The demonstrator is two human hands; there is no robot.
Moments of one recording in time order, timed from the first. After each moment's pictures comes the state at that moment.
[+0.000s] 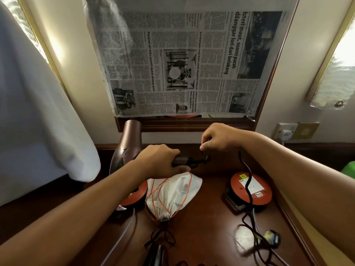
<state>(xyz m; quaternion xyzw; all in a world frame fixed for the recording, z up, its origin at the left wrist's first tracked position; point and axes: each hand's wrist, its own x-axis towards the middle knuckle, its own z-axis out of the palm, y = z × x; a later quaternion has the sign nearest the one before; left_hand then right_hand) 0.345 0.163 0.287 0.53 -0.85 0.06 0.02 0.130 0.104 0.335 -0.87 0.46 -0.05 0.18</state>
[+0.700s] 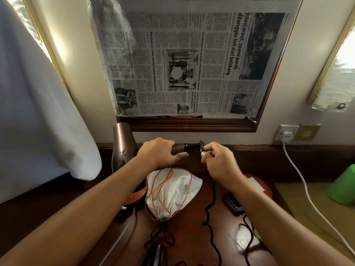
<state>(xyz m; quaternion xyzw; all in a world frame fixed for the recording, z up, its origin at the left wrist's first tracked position) 0.347 0.139 0.278 0.63 -0.77 0.06 0.06 0.147 0.175 0.277 -0.70 0.55 -0.39 0.25</state>
